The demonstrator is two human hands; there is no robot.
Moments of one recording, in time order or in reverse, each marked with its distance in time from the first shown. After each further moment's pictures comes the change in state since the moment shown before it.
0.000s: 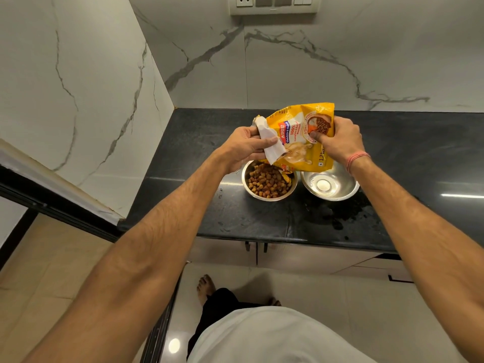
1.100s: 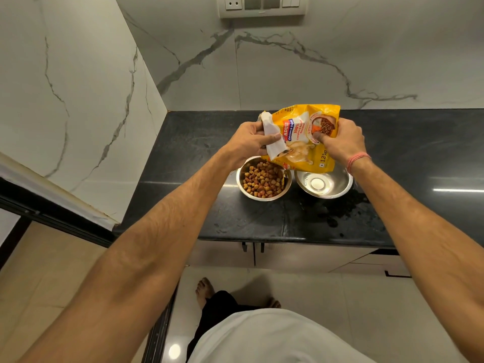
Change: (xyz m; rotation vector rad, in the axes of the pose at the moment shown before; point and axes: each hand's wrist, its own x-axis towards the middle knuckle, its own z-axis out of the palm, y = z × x) left_hand 0.013 0.008 0.026 0.085 0.021 0.051; right_hand -0.003 0.015 -0.013 -0.007 0.061 0.093
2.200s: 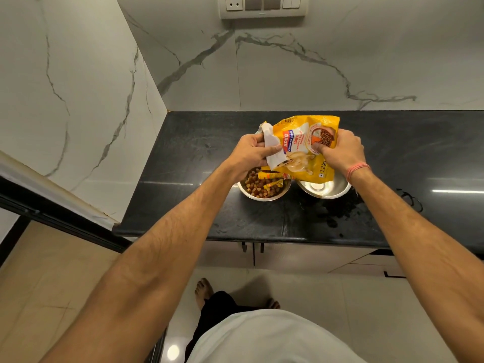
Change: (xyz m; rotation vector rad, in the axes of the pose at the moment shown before) left_hand -0.008 -0.027 0.006 -0.027 0.004 -0.015; right_hand -0.013 0.014 0.005 -0.009 -0.047 0.027
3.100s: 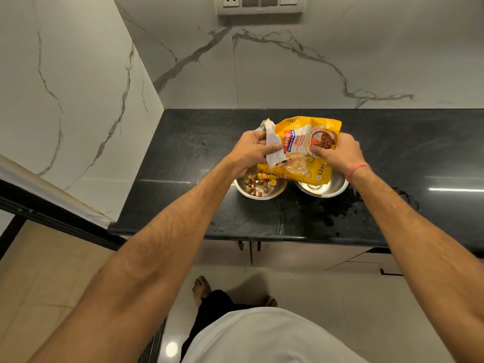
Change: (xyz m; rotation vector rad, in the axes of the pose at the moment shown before) left_hand 0.002 0.008 0.010 0.069 -0.024 0.011; right_hand 0.006 0.013 -0.004 0.083 -0.083 0.069
